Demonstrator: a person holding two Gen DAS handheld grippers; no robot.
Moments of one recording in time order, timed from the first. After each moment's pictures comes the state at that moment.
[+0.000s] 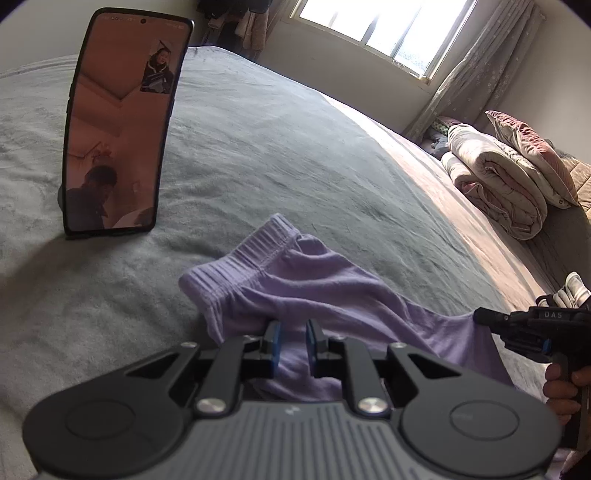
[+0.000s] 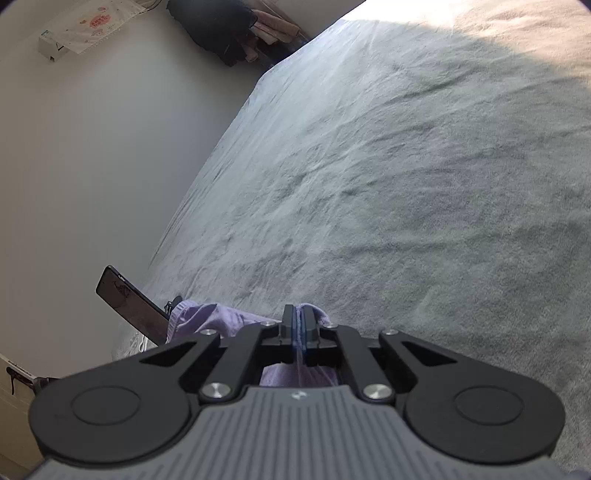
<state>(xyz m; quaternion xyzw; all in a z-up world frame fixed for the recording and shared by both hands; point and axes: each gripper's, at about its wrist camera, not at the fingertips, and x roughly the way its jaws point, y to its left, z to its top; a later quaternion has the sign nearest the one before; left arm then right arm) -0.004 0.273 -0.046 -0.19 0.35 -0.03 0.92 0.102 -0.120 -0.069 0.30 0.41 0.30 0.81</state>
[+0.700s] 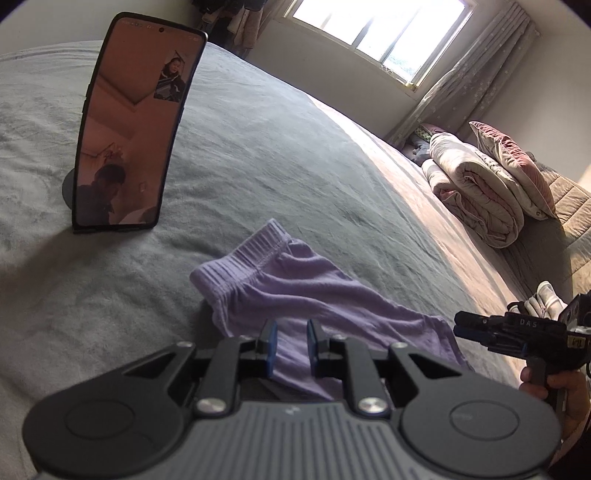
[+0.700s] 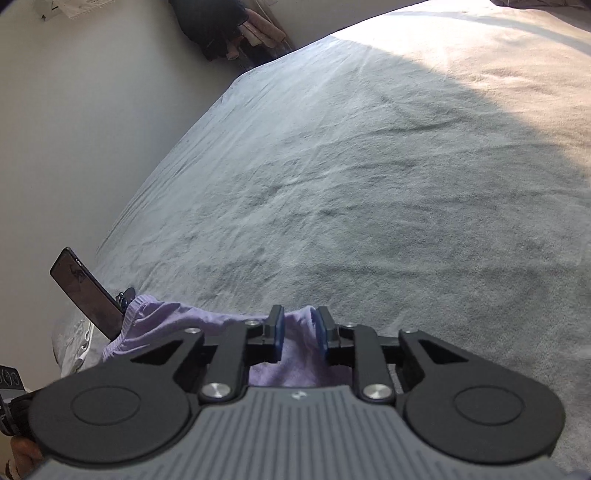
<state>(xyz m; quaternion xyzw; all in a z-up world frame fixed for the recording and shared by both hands) -0.020 0.278 -0.034 -0.22 0.35 -0.09 0.91 0.077 -0.107 -0.038 0.18 0.40 0.24 0.86</state>
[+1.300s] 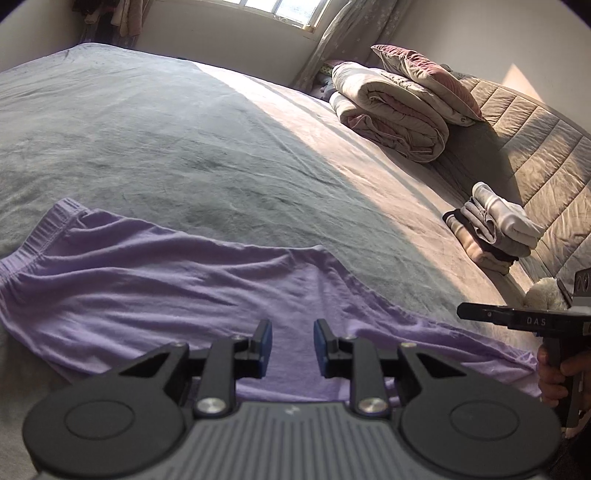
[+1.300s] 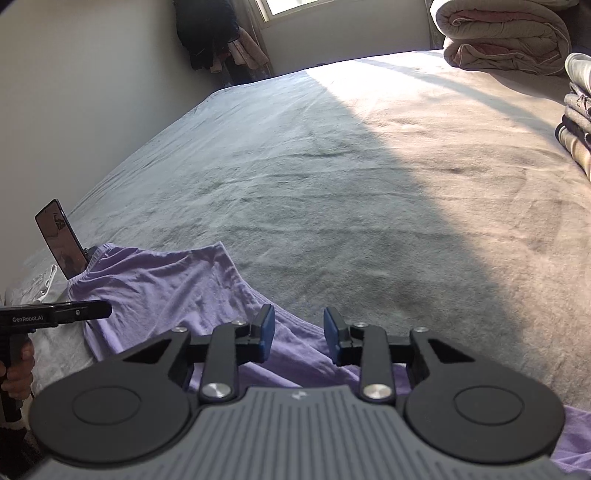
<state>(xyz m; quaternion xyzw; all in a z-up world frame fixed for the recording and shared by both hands) -0.008 0.148 -0.026 -0.12 0.37 -0.21 0.90 -0.024 -0.206 -0.027 0.10 0.37 0.18 0.91</state>
